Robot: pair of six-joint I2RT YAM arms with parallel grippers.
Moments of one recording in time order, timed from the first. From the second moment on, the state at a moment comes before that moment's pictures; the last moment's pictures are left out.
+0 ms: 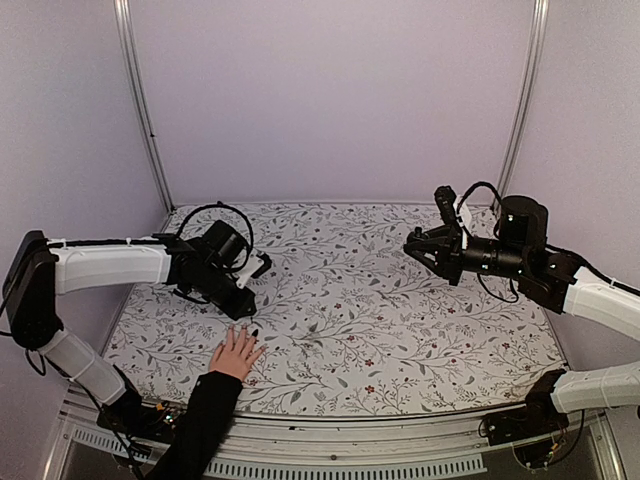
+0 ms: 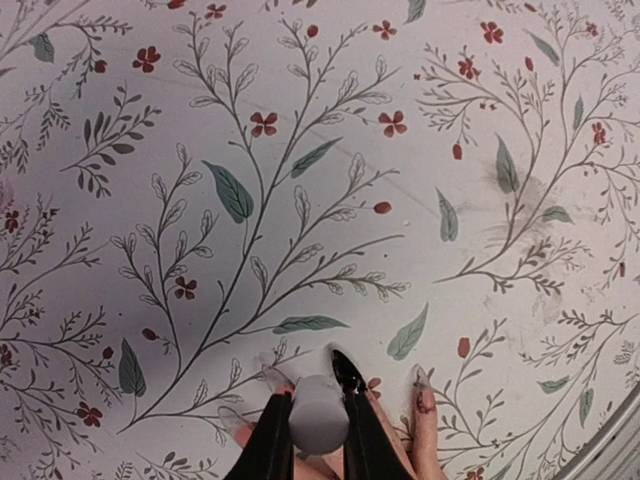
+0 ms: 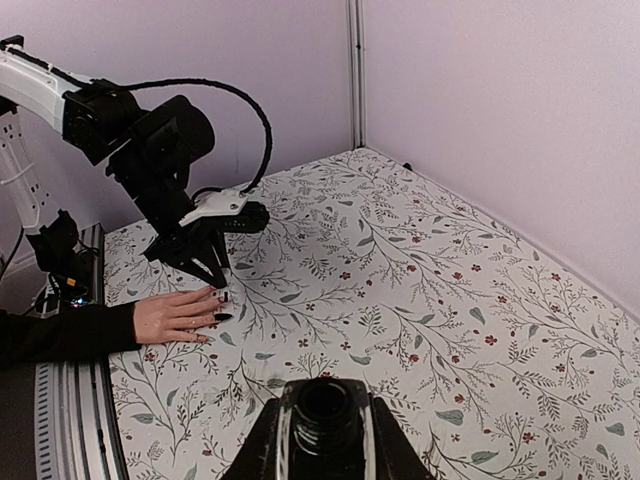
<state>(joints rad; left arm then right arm) -0.67 1.52 0.95 -0.56 0.04 -0.01 0.61 1.04 0.75 0.07 -0.44 -0.04</state>
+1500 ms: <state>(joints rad) -0.67 1.60 0.94 -0.56 0.08 -0.01 0.61 1.04 0.74 0.07 -0.43 -0.04</state>
